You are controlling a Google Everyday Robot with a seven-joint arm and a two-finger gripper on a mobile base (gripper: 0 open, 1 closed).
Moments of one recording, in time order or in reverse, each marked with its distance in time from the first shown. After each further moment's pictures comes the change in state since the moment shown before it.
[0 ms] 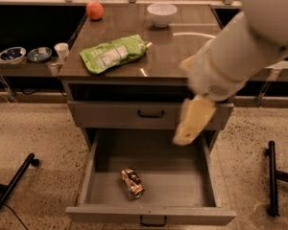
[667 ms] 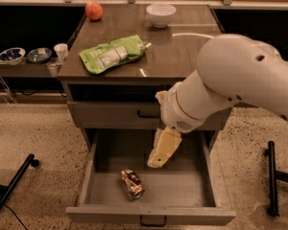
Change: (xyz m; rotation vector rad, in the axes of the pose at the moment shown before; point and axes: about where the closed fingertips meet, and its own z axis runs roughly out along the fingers) arm -0.023 0.037 0.099 -0.082 -0.115 0.010
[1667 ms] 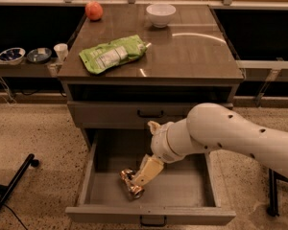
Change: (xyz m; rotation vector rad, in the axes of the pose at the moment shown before) arm 0.029 0.018 0.118 0.010 -0.183 0.139
